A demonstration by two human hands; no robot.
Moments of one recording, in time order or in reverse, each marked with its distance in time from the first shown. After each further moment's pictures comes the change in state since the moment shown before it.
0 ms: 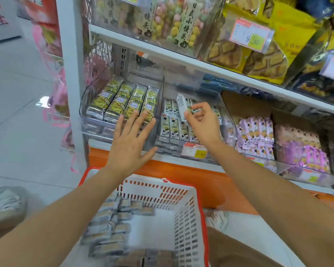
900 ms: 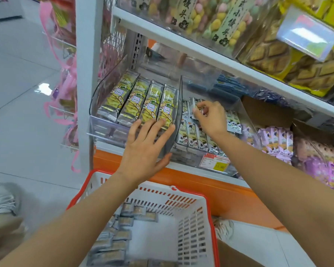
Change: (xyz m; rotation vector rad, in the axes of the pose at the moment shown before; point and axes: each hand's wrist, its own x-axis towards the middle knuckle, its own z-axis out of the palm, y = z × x) left_hand 0.009 -0.010 0.017 0.049 0.068 0.040; right_hand 0.072 0.027 0.048 -0.501 -0.033 -0.098
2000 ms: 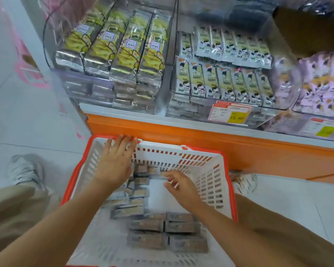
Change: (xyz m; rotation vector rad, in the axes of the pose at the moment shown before) left_hand -0.142 -0.028 0.087 0.069 -0.660 -0.080; right_hand -0.297 0.058 0.156 0.474 -0.694 0.215
